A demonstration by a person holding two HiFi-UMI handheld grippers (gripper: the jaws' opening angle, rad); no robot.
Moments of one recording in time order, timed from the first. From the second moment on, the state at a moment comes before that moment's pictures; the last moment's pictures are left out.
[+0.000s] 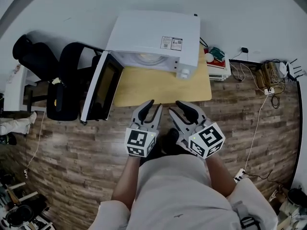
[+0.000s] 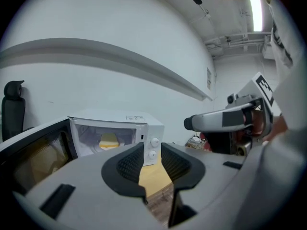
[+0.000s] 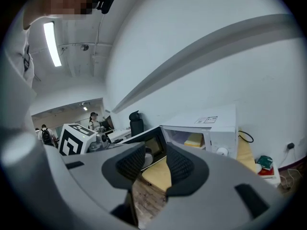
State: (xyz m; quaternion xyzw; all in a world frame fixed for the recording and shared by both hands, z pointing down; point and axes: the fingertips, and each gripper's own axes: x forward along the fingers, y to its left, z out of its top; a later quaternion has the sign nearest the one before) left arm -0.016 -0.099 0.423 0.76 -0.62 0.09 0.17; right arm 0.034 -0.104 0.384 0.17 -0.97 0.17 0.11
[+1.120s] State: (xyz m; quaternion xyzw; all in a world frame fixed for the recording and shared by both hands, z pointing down) left arm -0.077 -0.178 0.518 0.77 -0.58 0.23 0.11; right arm -0.006 -0.137 0.435 0.18 -0.96 0.16 0.14
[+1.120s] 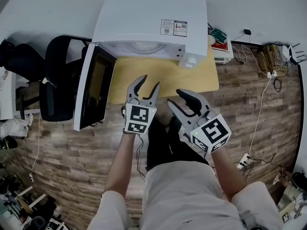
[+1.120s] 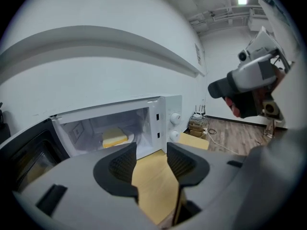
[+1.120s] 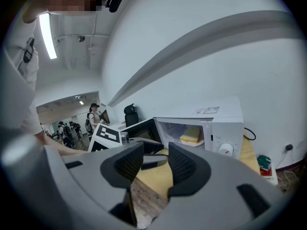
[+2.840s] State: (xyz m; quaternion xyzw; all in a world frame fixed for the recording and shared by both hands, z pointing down) left arm -0.130 -0.316 0.645 0.78 -0.39 0.50 -0.04; right arm -0.017 -0.176 0.467 0.27 -0.93 0.20 0.16
